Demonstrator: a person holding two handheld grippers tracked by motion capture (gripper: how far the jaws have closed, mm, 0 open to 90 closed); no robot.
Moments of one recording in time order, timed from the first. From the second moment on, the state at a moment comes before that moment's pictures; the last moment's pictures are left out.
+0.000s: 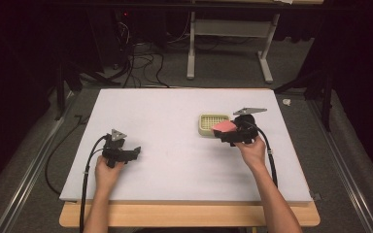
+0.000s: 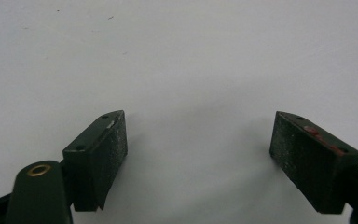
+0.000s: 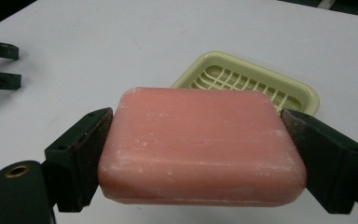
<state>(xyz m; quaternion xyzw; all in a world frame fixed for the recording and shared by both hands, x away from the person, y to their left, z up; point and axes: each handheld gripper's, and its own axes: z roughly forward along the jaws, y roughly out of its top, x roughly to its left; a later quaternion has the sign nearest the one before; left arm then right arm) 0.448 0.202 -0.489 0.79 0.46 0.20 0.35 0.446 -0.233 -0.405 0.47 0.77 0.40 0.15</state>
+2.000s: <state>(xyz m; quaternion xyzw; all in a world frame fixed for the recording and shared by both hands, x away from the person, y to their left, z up) 0.447 0.201 -0.489 0.79 0.46 0.20 0.35 0.518 -0.189 -0.443 0.52 0.77 0.31 0.19</state>
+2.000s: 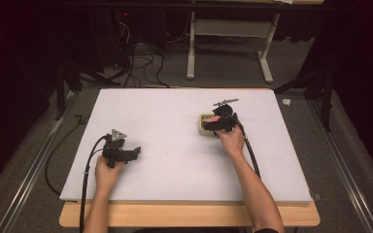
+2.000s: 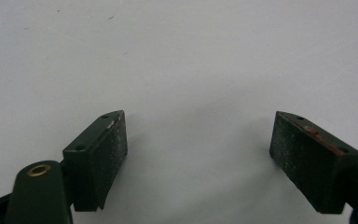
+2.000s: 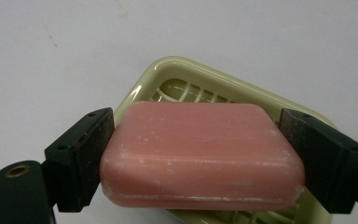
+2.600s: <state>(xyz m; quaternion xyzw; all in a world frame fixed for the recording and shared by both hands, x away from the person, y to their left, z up) 0.447 0.201 -0.489 0.79 0.46 0.20 0.35 0.518 -0.193 -0.442 0.53 0.77 0.31 0.19</state>
